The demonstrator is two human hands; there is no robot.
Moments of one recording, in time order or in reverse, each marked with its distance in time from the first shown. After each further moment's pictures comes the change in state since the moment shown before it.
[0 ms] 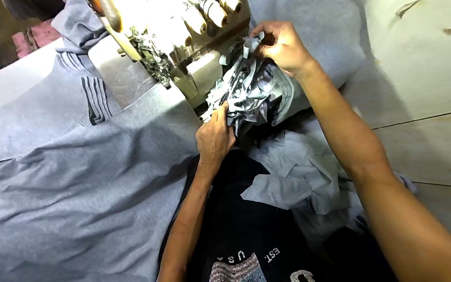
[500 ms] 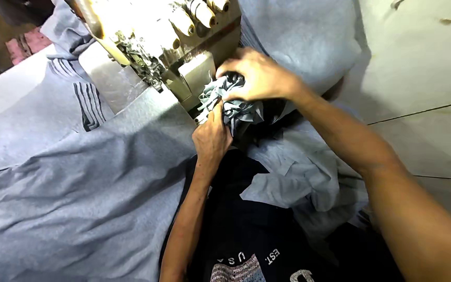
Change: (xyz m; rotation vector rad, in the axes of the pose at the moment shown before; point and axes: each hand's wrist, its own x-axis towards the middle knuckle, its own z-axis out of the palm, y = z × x) left_hand 0.004 0.004 -0.001 0.046 -0.037 -0.037; right_hand -0.019 -0.030 0.041 -0.762 -0.317 -0.014
